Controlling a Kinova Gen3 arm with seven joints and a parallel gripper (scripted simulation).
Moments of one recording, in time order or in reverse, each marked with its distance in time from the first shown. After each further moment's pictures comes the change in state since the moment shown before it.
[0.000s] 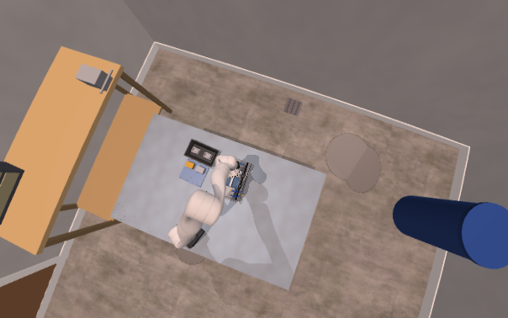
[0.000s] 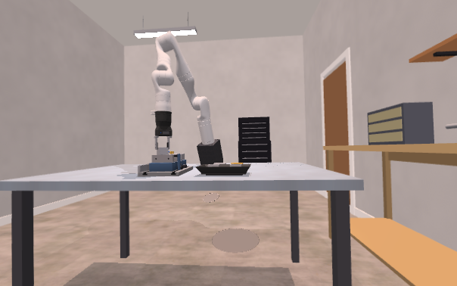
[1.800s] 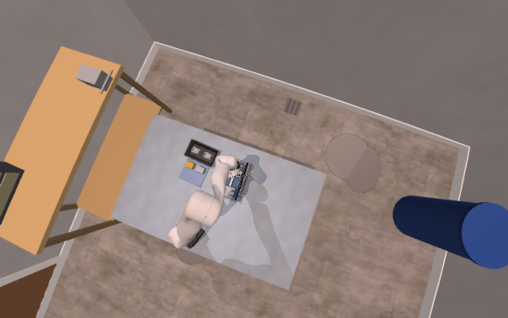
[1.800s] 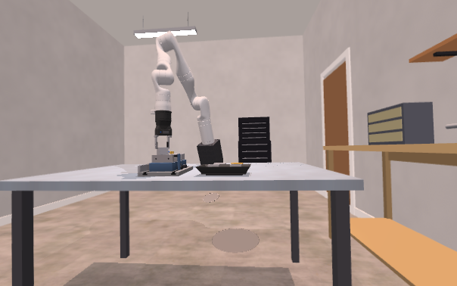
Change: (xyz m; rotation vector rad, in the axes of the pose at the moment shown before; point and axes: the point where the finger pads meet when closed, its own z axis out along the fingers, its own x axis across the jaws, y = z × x) arm -0.001 0.000 -0.003 0.000 -0.002 0.001
